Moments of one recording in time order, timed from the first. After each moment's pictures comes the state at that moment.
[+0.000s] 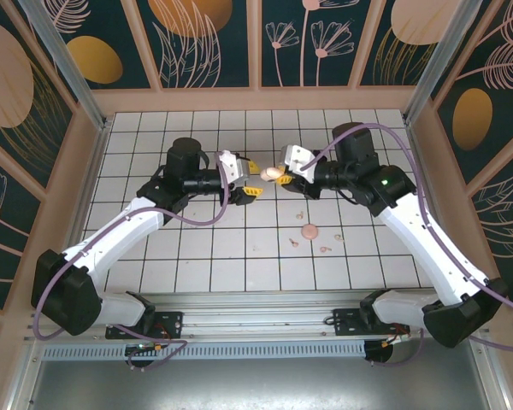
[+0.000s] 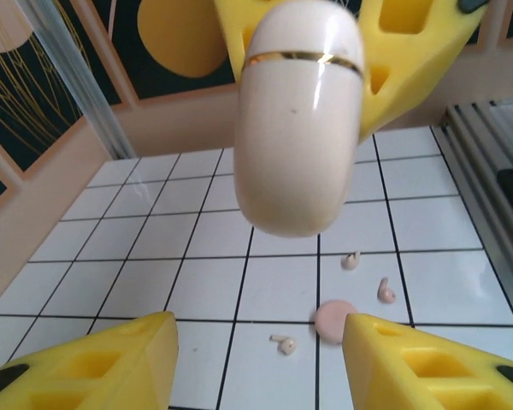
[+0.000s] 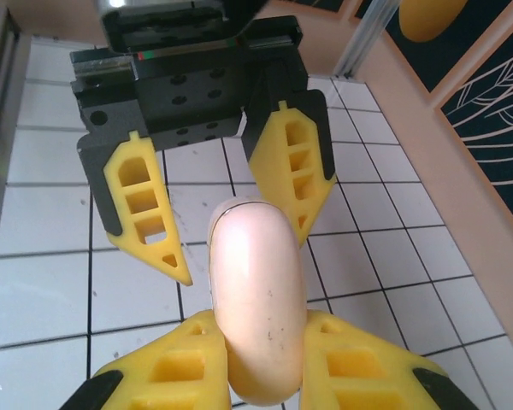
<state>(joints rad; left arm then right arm) -0.55 1.36 1.07 -0.08 0.79 0.49 0.57 1.22 1.37 -0.72 -0.53 -0.74</state>
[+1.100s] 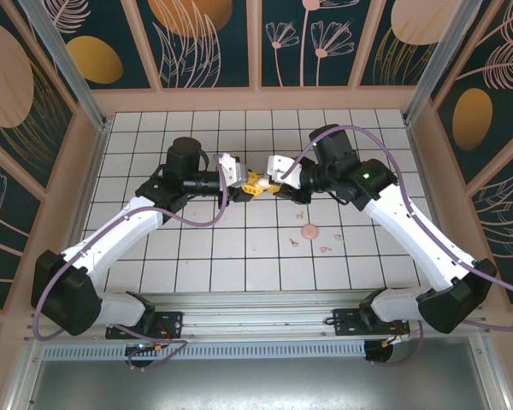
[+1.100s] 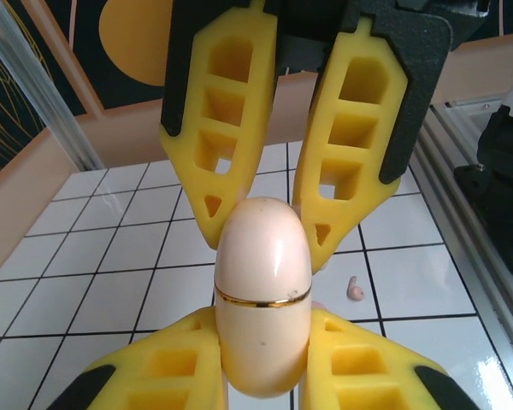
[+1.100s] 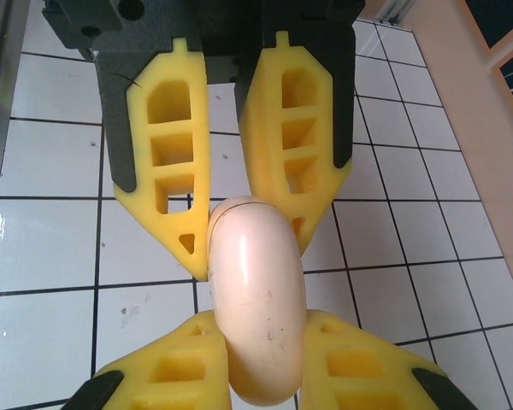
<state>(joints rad) -0.54 1.36 1.08 -0.11 0.88 0.51 0.64 1.31 1.41 -0.80 -0.45 -0.81</state>
